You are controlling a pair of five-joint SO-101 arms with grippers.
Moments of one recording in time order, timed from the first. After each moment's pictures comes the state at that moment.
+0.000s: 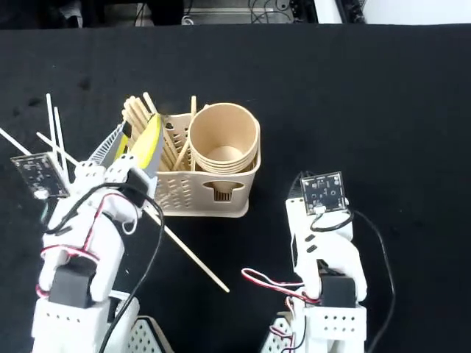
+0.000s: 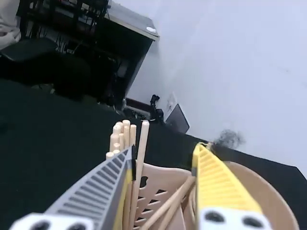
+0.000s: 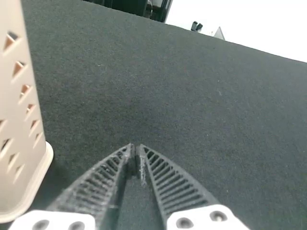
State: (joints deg) left arm 4.1 -82.6 65.2 32.0 24.1; right arm 2.4 -103.2 96.7 40.2 16.1
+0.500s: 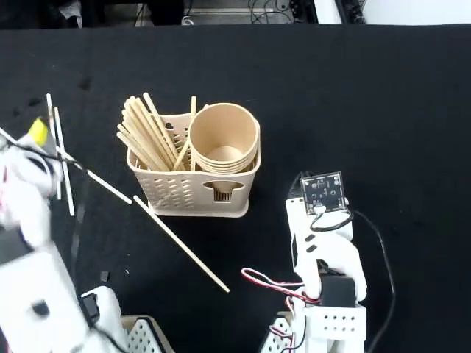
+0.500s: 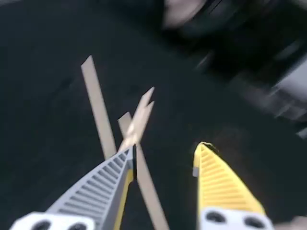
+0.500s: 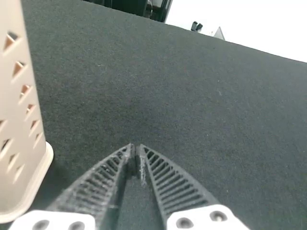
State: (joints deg) left arm -31.7 -54.2 33.7 61.3 16.6; right arm 2.4 -103.2 96.7 40.2 16.1
